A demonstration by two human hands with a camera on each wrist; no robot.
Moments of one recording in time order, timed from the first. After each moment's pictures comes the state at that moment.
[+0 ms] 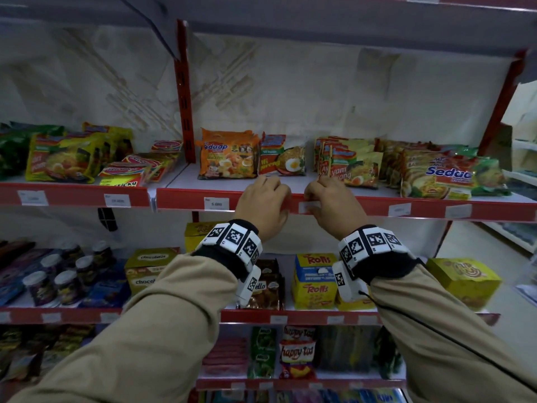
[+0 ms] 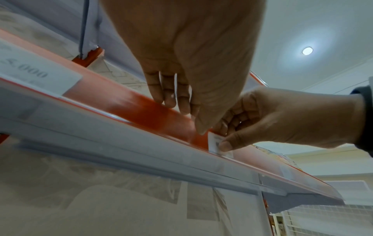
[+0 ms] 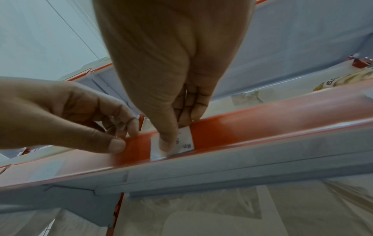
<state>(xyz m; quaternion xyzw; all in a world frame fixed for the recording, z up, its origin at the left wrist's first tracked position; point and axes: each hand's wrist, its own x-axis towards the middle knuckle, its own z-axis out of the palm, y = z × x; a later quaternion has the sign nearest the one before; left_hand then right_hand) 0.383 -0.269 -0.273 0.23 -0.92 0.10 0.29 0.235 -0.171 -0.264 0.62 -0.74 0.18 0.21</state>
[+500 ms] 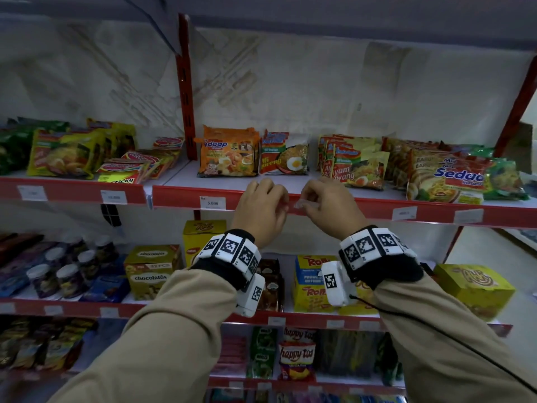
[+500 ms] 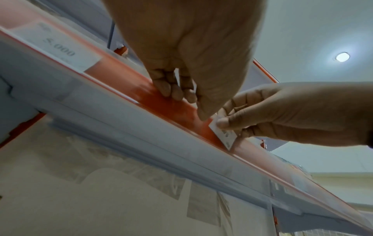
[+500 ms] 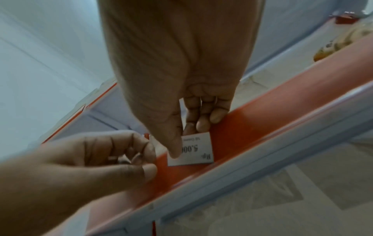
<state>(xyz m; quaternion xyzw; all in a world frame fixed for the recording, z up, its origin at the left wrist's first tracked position) 0.373 -0.270 -0.293 0.24 -0.89 0.02 0.38 0.228 -0.178 -0.265 0.63 -0.71 0.29 0.13</state>
